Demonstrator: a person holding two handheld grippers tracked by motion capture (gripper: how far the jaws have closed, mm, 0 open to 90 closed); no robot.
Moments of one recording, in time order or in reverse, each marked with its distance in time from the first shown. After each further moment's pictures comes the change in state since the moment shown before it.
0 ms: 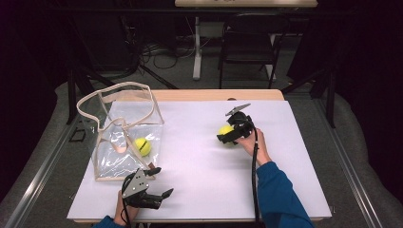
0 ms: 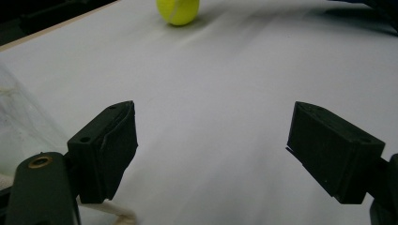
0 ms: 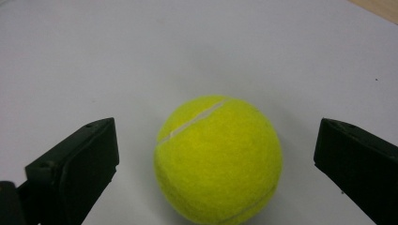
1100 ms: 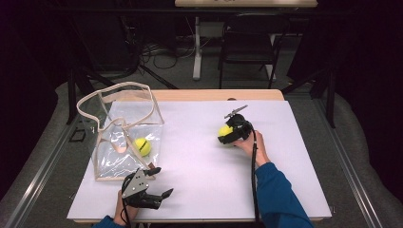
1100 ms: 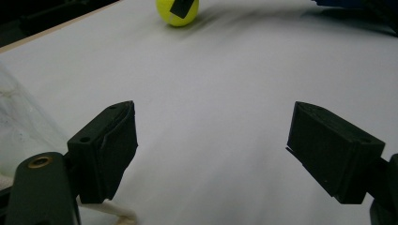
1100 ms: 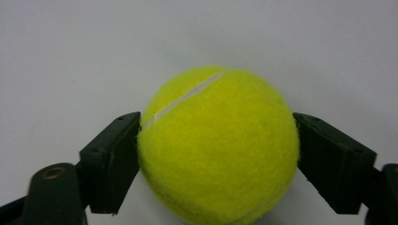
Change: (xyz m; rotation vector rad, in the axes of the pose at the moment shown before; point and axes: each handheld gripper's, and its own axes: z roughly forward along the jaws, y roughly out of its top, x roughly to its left) left arm 0.000 0.001 -0.001 0.002 -0.002 0.010; right arm -0.002 -0.007 0.015 0.072 -0.005 0.032
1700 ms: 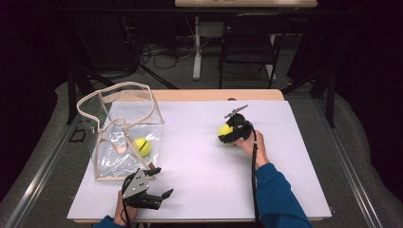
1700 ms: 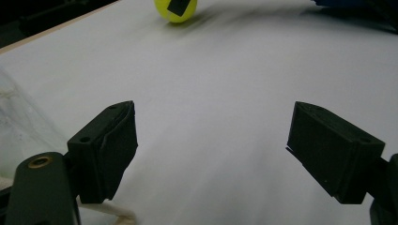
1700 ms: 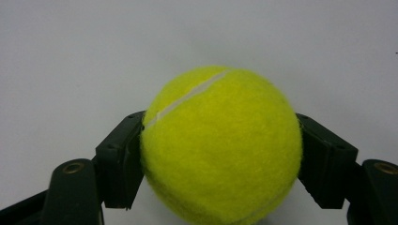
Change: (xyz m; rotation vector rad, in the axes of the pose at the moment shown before) left arm -0.001 0.000 0.000 0.003 0.002 0.003; right arm 0.001 0.001 -0.005 -0.006 -0.007 -0.010
